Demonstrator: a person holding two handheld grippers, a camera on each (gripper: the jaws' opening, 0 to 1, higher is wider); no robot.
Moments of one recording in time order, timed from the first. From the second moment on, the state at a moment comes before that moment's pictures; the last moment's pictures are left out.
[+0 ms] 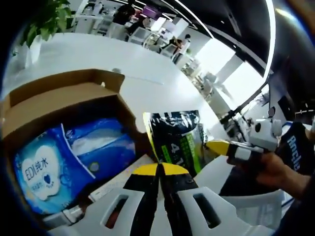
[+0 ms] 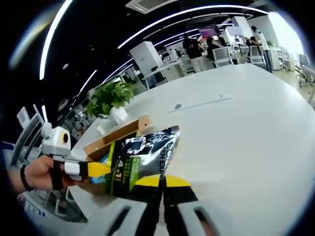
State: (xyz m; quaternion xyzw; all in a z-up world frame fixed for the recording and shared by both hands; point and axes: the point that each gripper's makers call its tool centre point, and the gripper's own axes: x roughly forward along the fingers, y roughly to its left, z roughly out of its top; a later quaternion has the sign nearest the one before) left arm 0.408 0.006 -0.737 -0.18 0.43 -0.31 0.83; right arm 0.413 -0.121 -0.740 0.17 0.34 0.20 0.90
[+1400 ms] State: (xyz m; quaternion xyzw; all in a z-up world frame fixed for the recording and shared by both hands) left arm 0.437 -0.078 -0.750 -0.09 0.43 -0.37 0.82; right arm 0.430 -0.202 -0.761 0.19 0.35 0.17 0.90
